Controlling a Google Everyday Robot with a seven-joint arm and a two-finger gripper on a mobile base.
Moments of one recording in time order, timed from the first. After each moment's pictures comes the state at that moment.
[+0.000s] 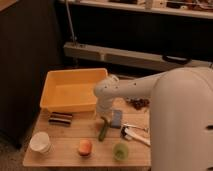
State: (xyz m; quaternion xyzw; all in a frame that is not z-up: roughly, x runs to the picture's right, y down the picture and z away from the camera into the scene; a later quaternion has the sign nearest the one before) arm -0.021 0.159 0.826 -0.28 0.22 0.69 0.64
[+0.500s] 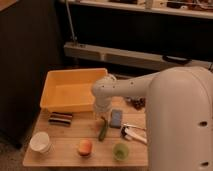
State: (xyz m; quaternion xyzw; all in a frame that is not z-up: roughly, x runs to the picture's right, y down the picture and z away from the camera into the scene) arm -0.029 0.156 0.832 -0.28 0.21 0.67 0.65
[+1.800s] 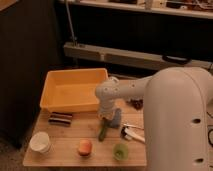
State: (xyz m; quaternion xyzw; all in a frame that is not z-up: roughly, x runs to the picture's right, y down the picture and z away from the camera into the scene) arm 0.002 0.164 0.852 -0.26 0.23 0.67 0.65
